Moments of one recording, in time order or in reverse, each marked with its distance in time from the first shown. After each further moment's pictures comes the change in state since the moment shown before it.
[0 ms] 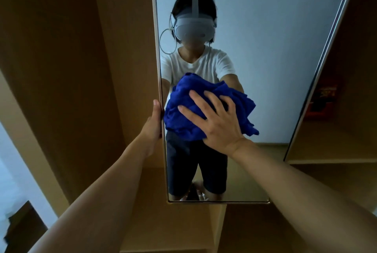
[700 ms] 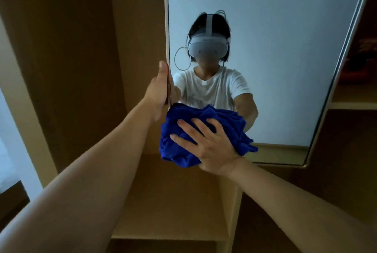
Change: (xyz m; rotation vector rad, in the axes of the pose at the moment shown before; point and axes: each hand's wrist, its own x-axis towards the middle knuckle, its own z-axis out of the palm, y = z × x) left_hand 0.013 -0.127 0.004 0.044 0.213 0.259; right_hand -0.183 -0.134 0.092 0.021 -0.181 -0.199
